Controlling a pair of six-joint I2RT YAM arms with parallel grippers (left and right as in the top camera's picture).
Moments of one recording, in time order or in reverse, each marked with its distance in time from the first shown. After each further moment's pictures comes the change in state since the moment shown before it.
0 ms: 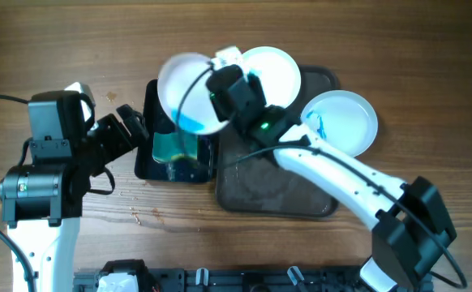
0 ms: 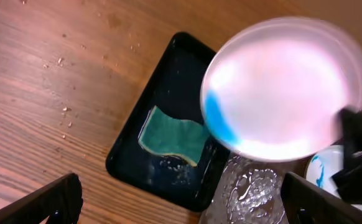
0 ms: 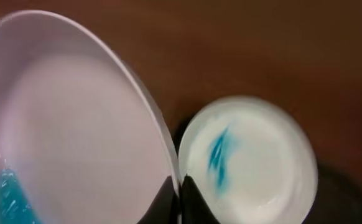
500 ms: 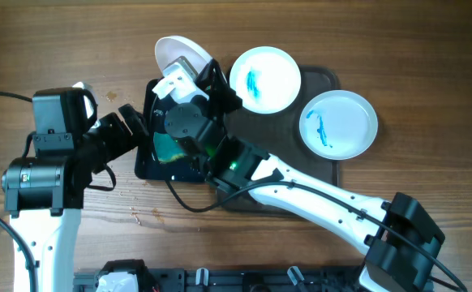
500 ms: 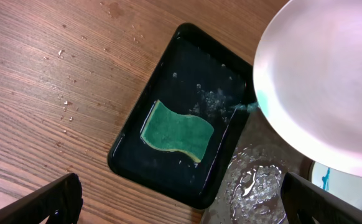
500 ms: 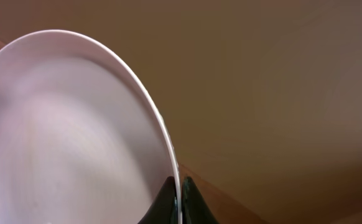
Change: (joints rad) left arm 0.000 0.033 0.000 -0.009 0.003 0.000; right arm 0.225 0.000 0.000 0.402 0.578 -0.644
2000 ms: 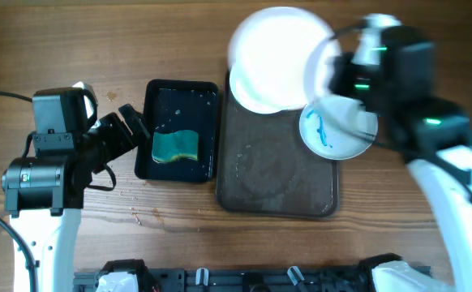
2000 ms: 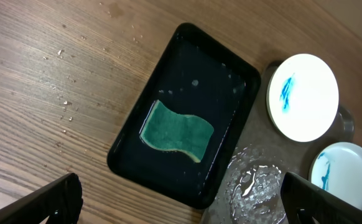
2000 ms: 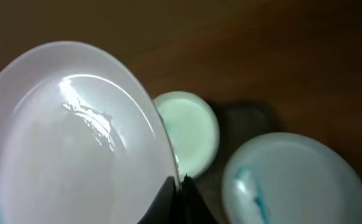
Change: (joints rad) left arm 0.001 0.000 0.000 0.000 0.000 0.000; right arm -0.869 -0.460 0.021 -0.922 -1.150 1.005
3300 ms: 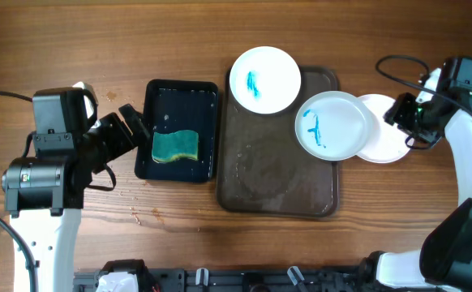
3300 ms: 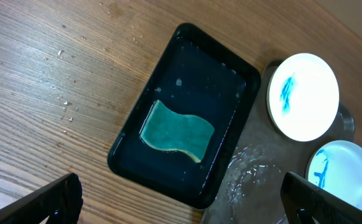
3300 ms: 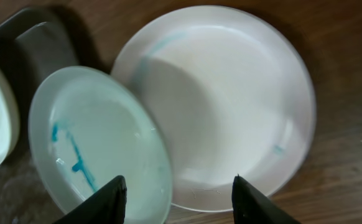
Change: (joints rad) left arm 0.000 0.000 0.000 0.000 0.000 0.005; right arm -0.452 0.297 -0.192 -0.073 -0.133 -0.302
